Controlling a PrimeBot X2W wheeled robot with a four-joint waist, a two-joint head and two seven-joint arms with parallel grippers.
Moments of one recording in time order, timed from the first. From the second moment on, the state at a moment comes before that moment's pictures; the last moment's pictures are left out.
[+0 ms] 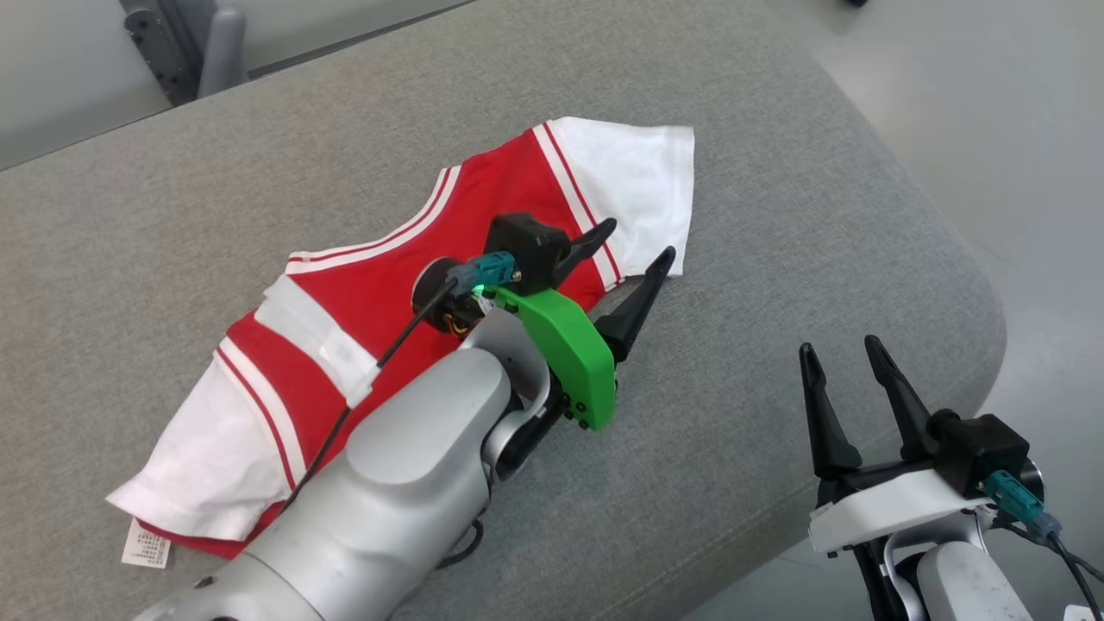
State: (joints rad) left arm -0.87 0.05 -1.01 0.67 -0.87 -0.09 -0.12; right arm -0.09 -0.05 0.05 0.16 0.19 0.13 -0.26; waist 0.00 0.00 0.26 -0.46
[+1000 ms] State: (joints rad) left arm -0.18 0.26 -0.71 0.23 -0.61 0.19 -0.26; right arm 0.04 -0.05 -0.02 0.14 0.09 0.13 -0.26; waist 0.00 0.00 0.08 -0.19
